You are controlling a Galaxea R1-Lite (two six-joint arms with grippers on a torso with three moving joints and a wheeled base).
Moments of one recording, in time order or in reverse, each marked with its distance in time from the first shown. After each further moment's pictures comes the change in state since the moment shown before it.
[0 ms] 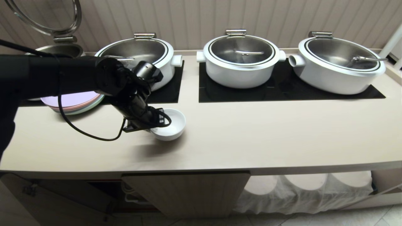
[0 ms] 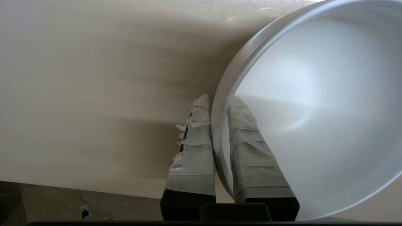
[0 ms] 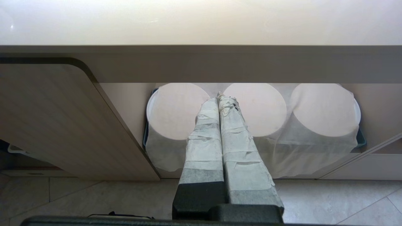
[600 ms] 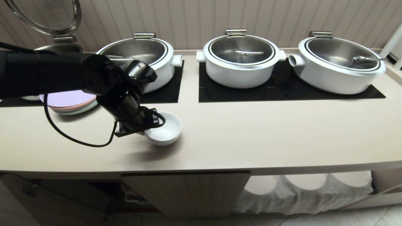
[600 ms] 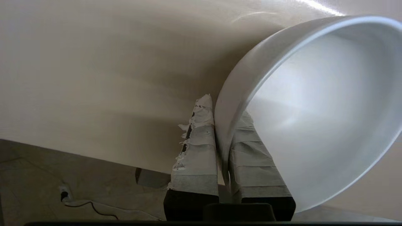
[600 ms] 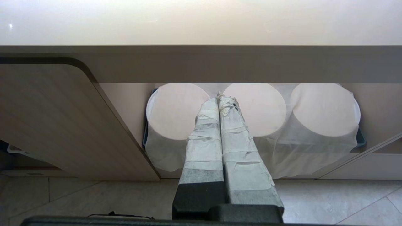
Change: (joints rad) left arm 0.005 -0.072 0.067 0.020 -0.004 -0.119; right arm 0.000 0.000 0.000 0.000 0.000 0.000
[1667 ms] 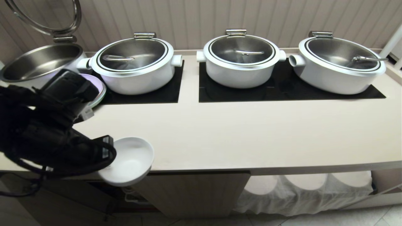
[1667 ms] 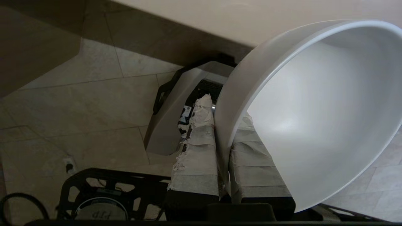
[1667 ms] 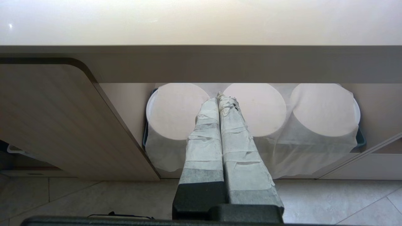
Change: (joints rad) left arm 0.018 -0.468 0.512 -0.009 -0.069 -0.006; right arm 0.000 0.000 0.000 0.000 0.000 0.000
